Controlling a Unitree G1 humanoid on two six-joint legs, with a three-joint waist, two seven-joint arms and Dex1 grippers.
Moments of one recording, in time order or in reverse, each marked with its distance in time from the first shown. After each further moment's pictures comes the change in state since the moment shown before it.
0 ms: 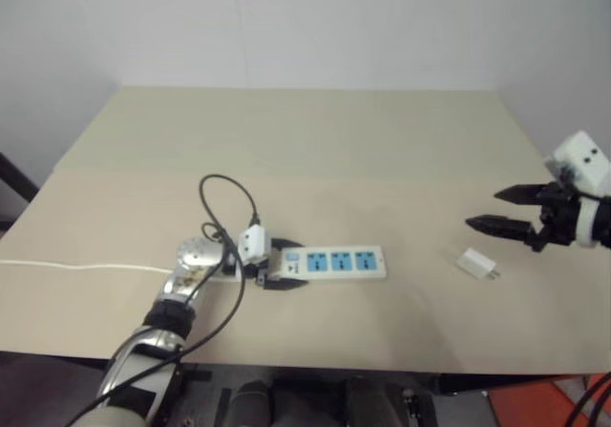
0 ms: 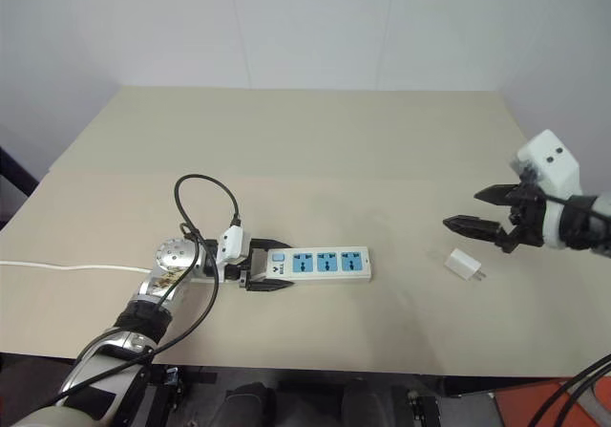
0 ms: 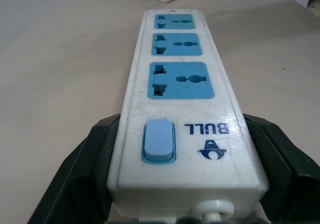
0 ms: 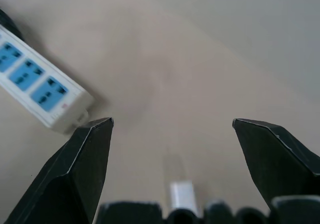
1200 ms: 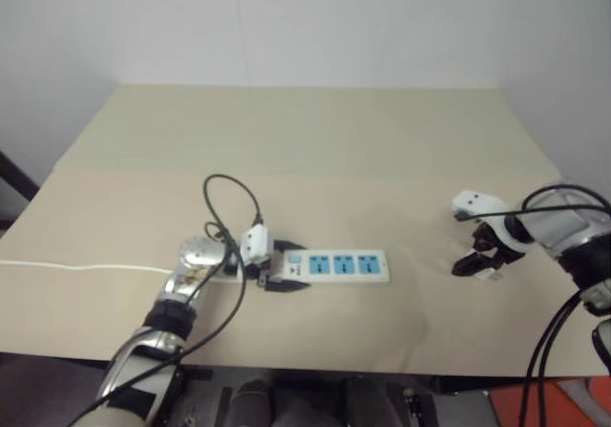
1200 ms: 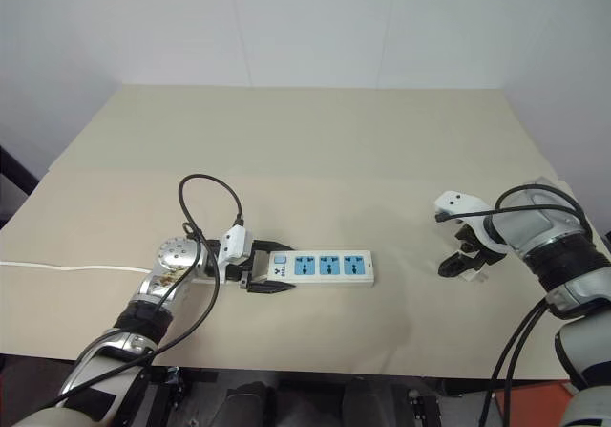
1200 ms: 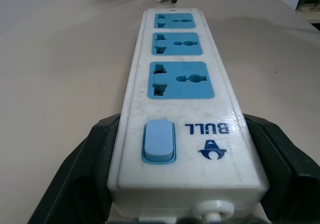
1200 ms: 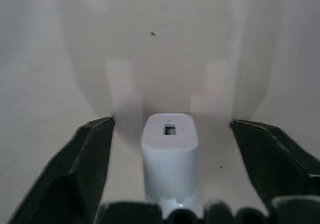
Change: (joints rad) left arm 0.011 0.007 -0.008 -0.060 0.001 0.077 -0.015; right arm -0.445 0.291 0.763 0.525 -0.690 -0.083 0.345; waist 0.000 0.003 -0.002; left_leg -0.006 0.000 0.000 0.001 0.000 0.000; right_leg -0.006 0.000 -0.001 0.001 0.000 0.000
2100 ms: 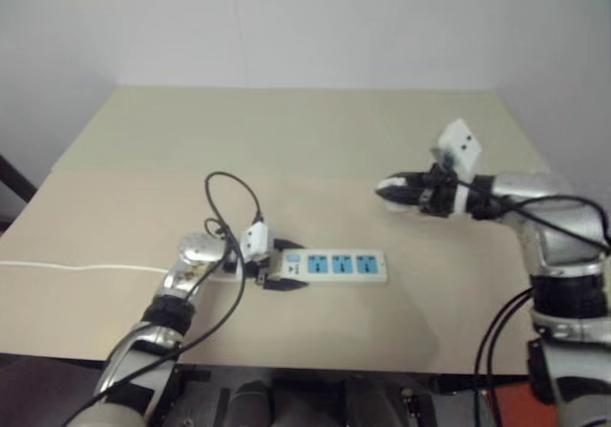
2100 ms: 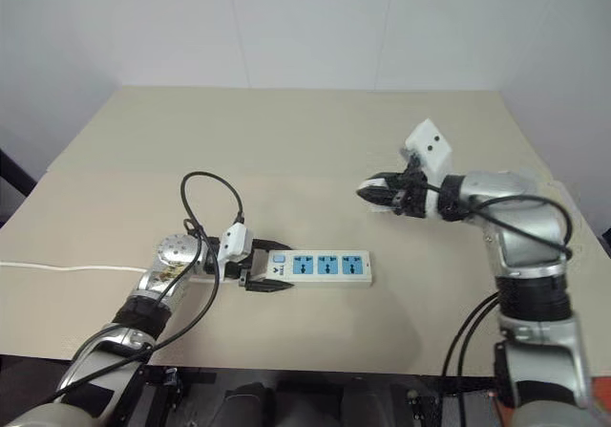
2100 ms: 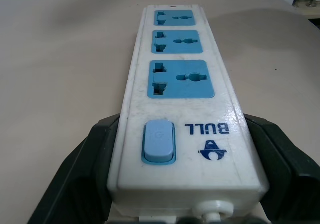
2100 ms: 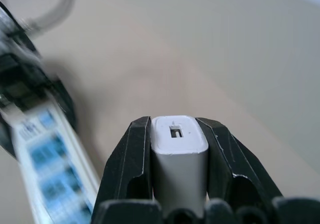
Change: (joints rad) left arm -0.037 0.013 -0.018 0.038 0.000 0.015 -0.016; right arm 0.263 0.432 -0.686 -0.543 0.385 -0.152 -0.311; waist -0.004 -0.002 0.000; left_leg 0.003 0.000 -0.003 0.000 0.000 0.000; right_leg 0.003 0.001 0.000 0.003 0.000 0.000
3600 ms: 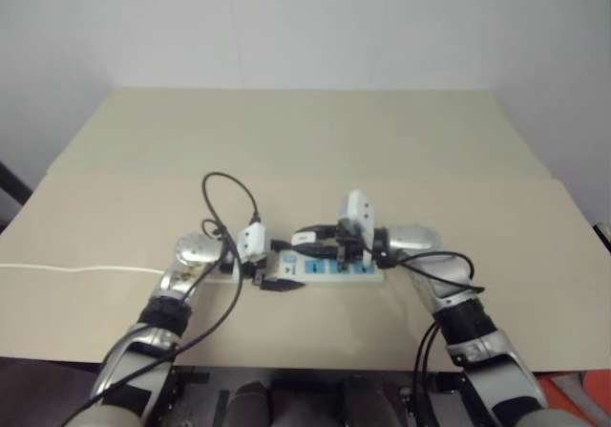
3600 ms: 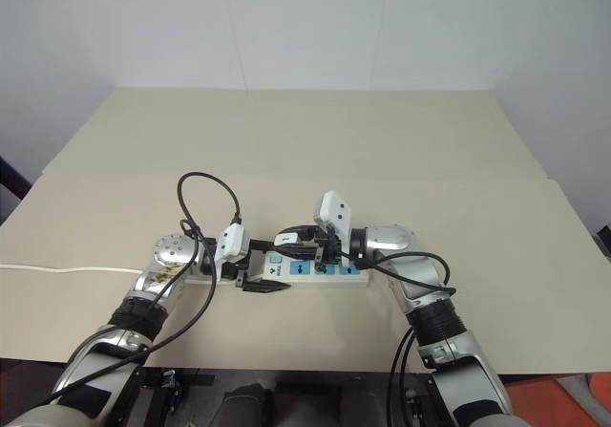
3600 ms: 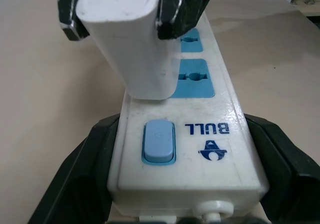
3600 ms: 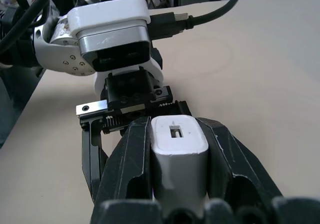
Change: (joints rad) left arm 0.019 0.014 0.001 -0.029 -0.001 0.007 0.004; right arm 0.073 0.253 0.295 0.280 -0.047 -0.497 0.093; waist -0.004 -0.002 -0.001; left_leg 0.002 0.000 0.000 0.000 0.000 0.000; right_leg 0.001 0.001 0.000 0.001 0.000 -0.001
